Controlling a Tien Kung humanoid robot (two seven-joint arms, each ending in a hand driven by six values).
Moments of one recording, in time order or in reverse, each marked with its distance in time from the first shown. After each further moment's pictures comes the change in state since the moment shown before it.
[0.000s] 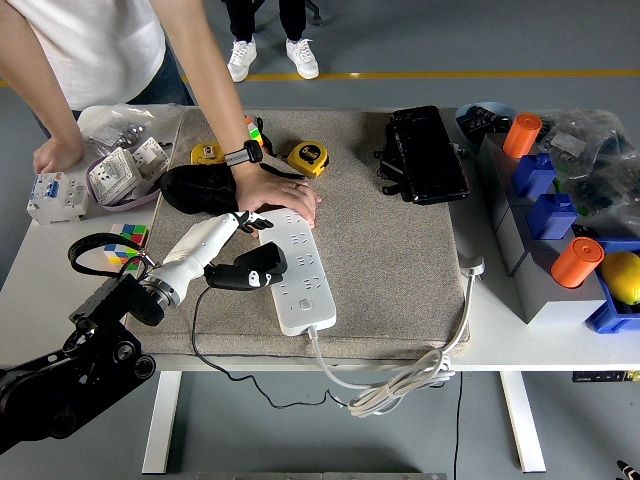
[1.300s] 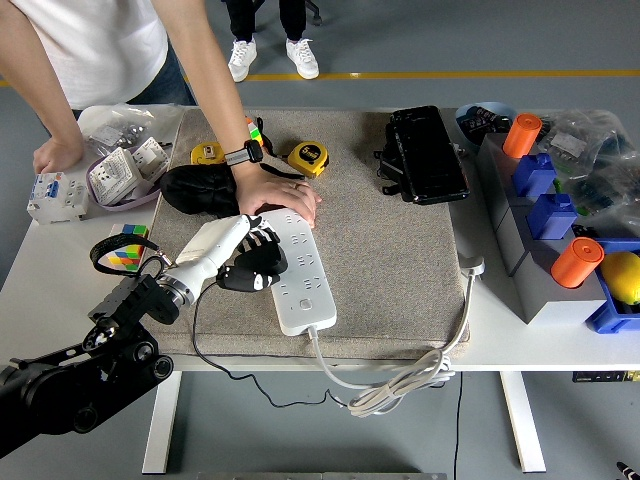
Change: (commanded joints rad) left arm -0.051 -0.051 0.059 0.079 0.056 0.045 0.015; right arm -0.004 0.002 0.004 0.002 0.000 -0.001 0.001
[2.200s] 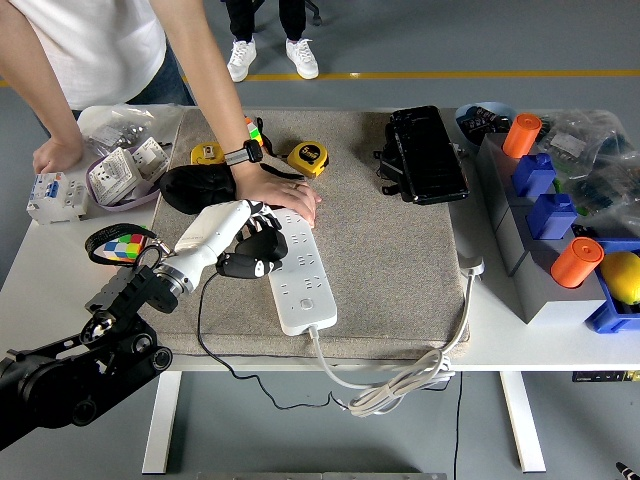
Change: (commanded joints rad) left arm -0.008 0.015 -0.044 -0.022 0.032 0.032 -0.040; right arm 0.000 0.002 0.002 -0.001 0.001 0.000 0.000
